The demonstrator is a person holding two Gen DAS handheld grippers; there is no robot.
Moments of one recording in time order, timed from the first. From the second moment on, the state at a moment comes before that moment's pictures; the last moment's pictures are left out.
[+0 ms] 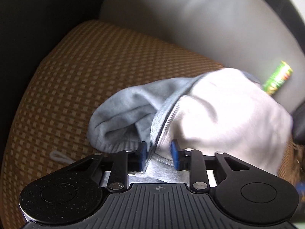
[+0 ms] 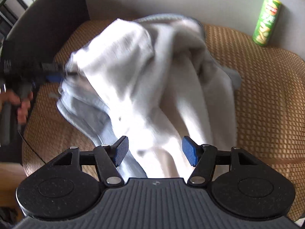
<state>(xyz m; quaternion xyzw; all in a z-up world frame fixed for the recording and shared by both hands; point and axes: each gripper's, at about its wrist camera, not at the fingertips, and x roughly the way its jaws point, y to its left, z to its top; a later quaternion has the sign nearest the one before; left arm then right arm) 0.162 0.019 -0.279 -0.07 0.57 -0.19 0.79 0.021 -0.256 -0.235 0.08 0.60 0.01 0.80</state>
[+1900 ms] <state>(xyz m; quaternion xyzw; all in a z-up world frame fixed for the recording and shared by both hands) 0.168 -0.099 -0.297 -0.18 0.59 -0.01 0.79 -0.115 -0.515 -0.263 0.11 0.62 -0.18 0.75</state>
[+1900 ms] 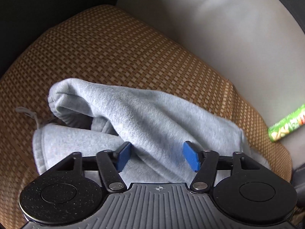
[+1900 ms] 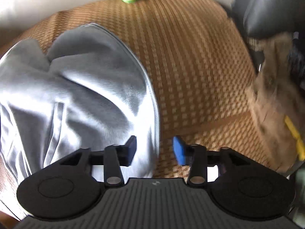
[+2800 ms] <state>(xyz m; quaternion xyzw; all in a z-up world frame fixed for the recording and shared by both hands) -0.005 -0.175 -0.200 -0.06 0.49 -0.35 0.80 0.100 -0.281 -0.210 -0.04 0.63 0.17 0.76</state>
